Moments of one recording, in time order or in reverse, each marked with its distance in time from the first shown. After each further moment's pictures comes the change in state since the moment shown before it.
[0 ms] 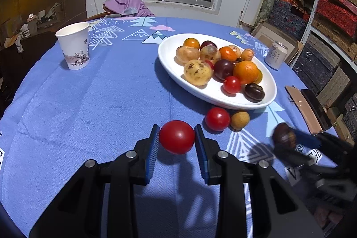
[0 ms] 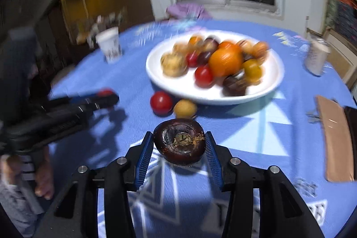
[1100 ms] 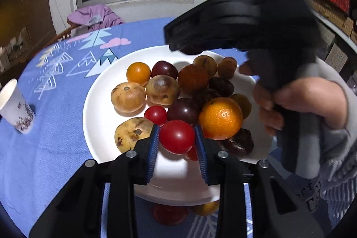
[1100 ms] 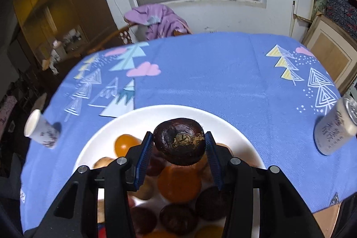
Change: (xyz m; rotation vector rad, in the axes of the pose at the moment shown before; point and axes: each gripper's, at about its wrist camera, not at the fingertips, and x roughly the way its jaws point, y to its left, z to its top) left arm 0.094 -0.077 0.086 0.186 0.057 -0.033; right arm 0.193 -0.076 0.197 0.109 0.159 -0.142
